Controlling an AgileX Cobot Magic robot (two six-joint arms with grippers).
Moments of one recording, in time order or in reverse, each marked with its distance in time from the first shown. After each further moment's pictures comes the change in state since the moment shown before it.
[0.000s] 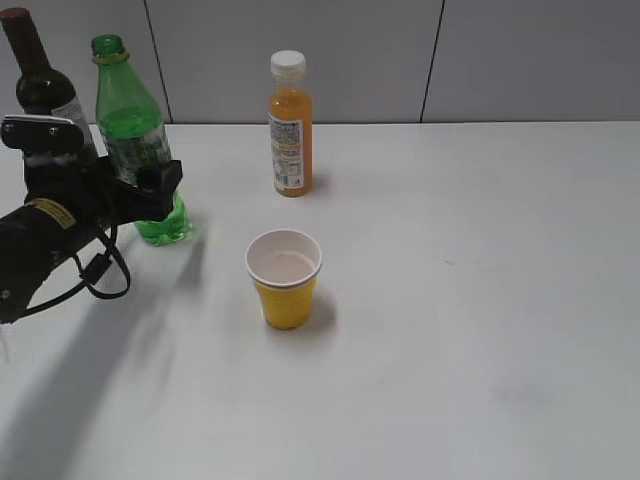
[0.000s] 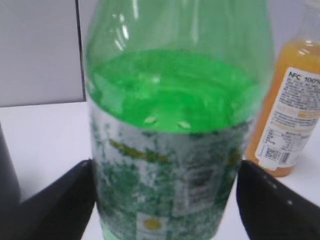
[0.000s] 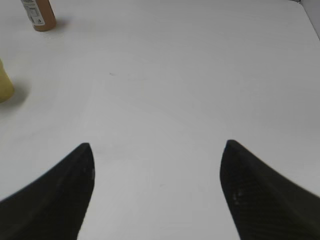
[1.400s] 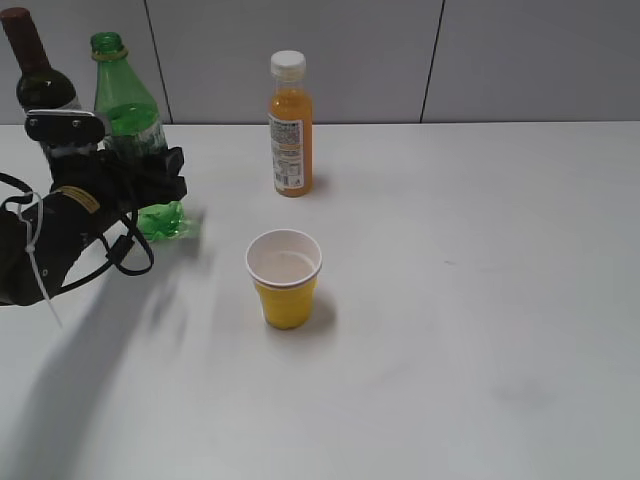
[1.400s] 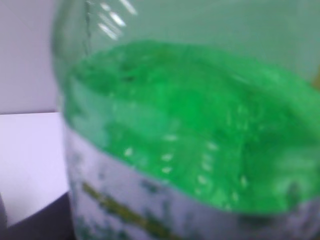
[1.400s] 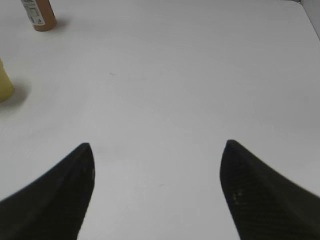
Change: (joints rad) left arm 0.006 0.114 -0.148 -0.037 0.003 -0.002; right arm 0.000 0.000 0.000 0.000 0.000 -0.001
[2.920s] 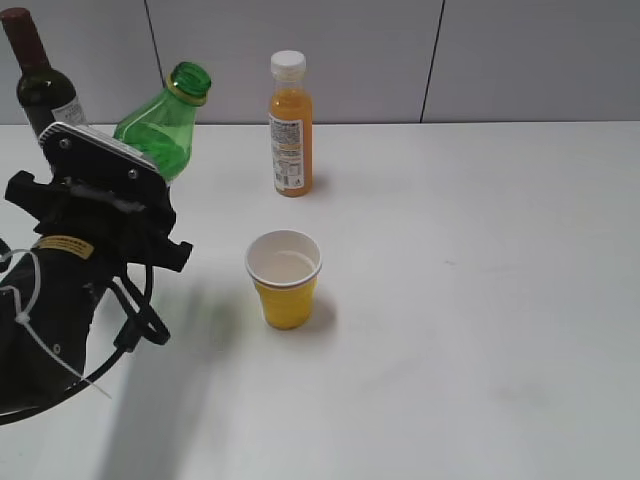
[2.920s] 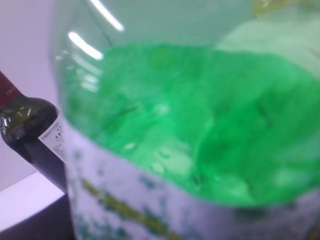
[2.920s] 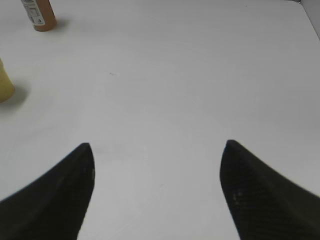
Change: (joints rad) left arm -0.462 -0.312 0.292 -0.805 -0.074 0.898; right arm 0.000 0.000 0.000 0.000 0.000 0.001
